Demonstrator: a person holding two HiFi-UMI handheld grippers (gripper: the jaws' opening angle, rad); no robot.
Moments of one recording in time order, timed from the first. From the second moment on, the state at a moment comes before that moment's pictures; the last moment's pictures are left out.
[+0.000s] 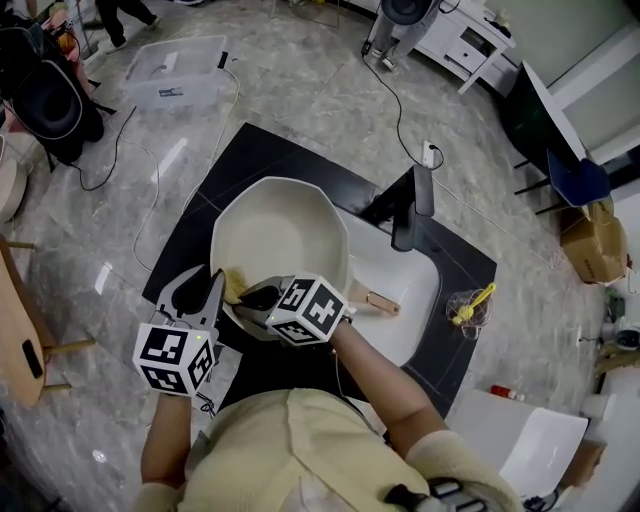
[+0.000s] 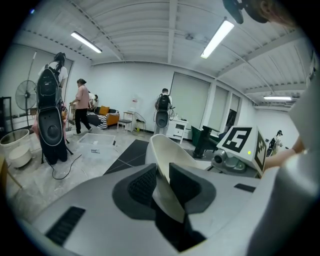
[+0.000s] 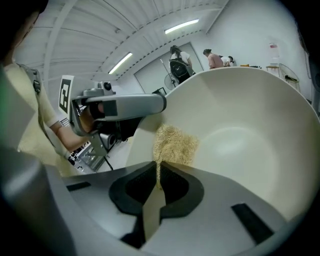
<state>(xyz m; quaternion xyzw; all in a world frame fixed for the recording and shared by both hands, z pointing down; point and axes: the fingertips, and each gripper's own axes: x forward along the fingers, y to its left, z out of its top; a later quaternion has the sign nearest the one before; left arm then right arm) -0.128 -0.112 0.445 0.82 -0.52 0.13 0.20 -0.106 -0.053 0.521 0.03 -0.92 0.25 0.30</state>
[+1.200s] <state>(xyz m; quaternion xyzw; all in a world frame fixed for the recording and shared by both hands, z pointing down) -0.126 -0.110 0.446 0.82 -0.52 0.13 0.19 0.009 -0.045 0.594 0.07 -0.79 0.22 0.57</state>
